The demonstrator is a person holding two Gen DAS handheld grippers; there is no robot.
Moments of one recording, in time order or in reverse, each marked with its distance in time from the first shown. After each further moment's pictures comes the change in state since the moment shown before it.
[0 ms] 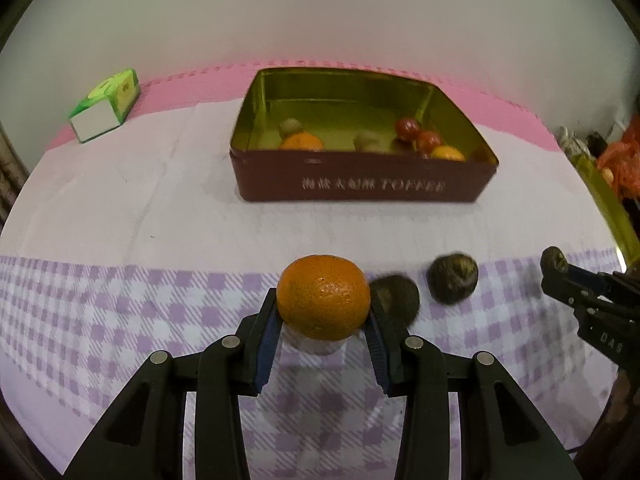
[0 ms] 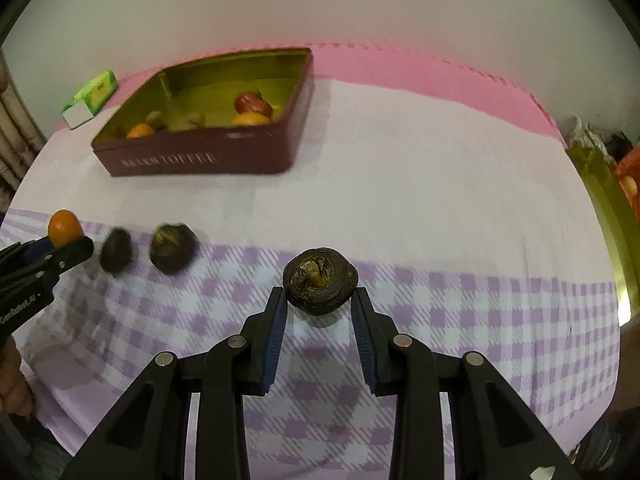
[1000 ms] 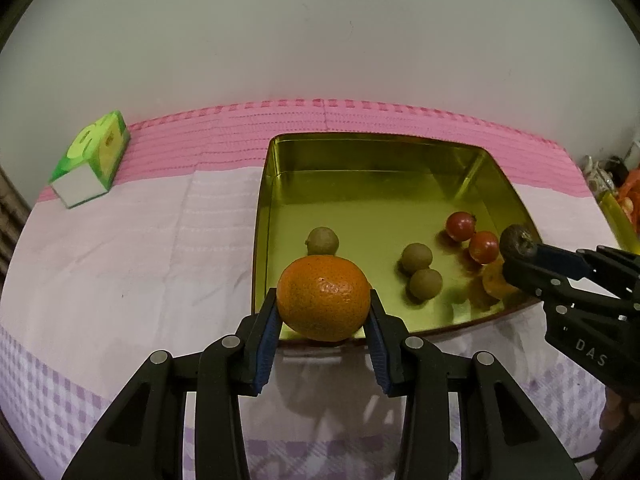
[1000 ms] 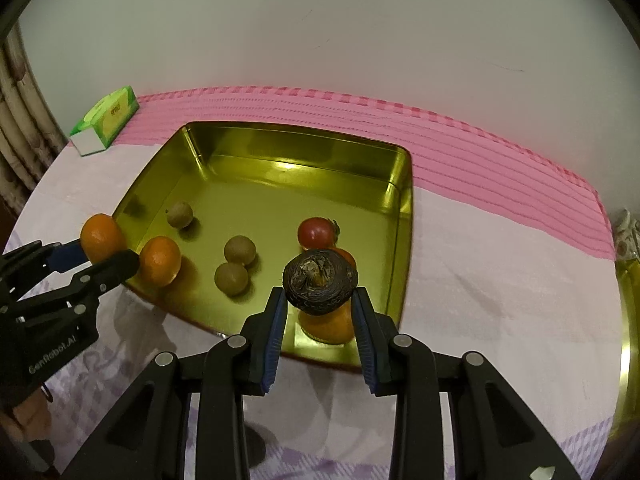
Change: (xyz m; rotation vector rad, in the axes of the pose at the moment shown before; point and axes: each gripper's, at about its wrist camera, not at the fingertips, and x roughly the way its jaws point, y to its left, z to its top) left arm 0.045 0.024 0.102 0.021 -0.016 0.039; right arm 0.051 0.066 0.128 -0.127 -0.034 0.052
